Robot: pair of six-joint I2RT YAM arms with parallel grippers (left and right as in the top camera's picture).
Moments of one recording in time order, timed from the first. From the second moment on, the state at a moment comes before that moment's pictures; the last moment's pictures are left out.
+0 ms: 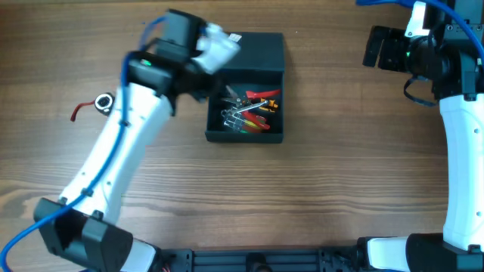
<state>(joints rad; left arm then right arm) -0.42 1.65 1.59 -0.92 0.01 0.56 0.01 1.55 1.85 -1.19 0.07 0.13</state>
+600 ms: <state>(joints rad) -0.52 1.95 1.59 -0.83 0.03 0.86 0.01 1.55 1.85 -1.21 0.07 0.13</state>
